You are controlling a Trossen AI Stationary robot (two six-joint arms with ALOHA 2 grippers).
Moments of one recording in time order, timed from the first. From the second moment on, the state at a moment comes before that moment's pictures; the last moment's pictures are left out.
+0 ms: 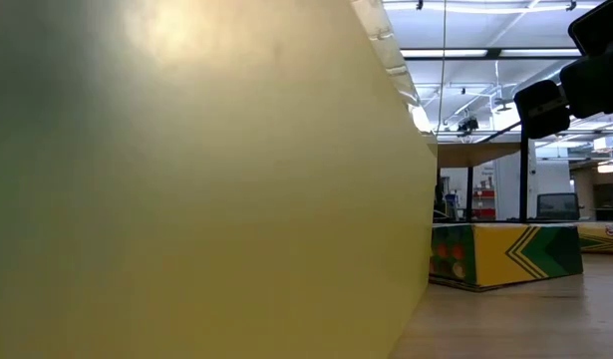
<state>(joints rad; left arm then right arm) -0.44 1.63 0.86 -0.78 -0.03 -1.12 0.17 0.18 0.01 0.05 -0.29 0.17</state>
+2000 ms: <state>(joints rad) -0.44 1.53 0.86 -0.80 -0.04 -1.11 0.17 0.18 0.01 0.05 -0.29 0.17</state>
